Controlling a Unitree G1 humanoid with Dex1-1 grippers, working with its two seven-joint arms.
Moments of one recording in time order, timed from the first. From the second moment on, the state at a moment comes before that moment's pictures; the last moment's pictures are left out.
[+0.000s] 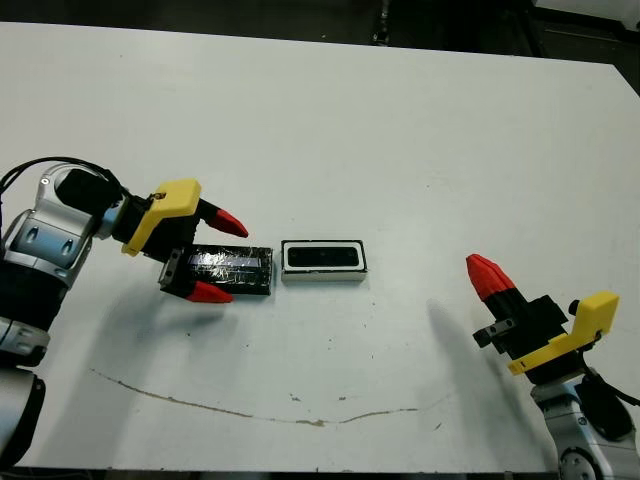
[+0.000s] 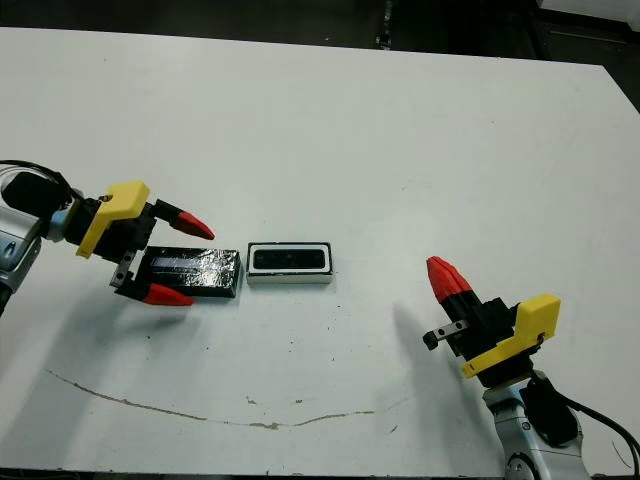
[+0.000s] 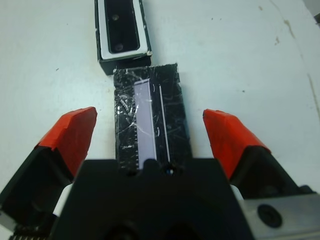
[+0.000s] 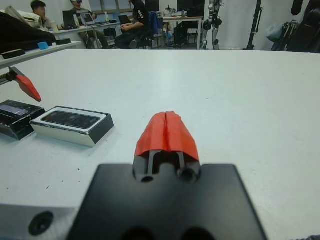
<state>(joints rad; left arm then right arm) -0.71 0.75 -0.30 0.43 -0.10 0.02 -1.54 0.23 -0.27 -0.15 -0.31 0.42 0.05 0.50</state>
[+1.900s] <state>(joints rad) -0.63 0.72 -0.20 0.41 -0.21 0.24 -1.43 0.24 -0.29 -0.14 -0.32 0.44 0.07 0.49</state>
